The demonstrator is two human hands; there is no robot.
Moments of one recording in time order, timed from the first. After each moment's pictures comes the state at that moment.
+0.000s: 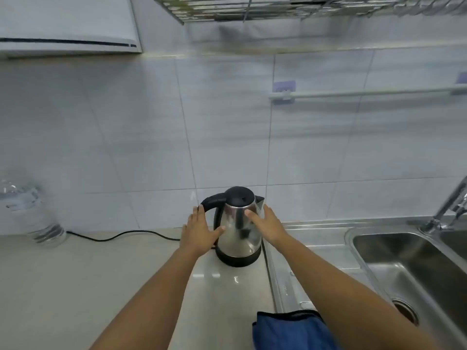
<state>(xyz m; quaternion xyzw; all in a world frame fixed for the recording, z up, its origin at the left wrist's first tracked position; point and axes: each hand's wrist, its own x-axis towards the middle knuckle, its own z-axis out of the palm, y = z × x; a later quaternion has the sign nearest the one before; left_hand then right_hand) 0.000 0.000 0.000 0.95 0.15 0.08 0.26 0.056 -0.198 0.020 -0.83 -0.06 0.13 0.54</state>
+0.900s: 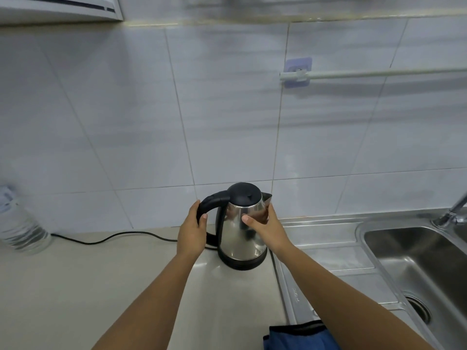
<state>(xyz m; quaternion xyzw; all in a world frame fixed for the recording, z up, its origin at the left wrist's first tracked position) 0.027 0.023 -0.024 0.85 0.19 0.18 0.46 0.083 -0.176 -0.025 -0.78 -0.04 0.12 0.62</state>
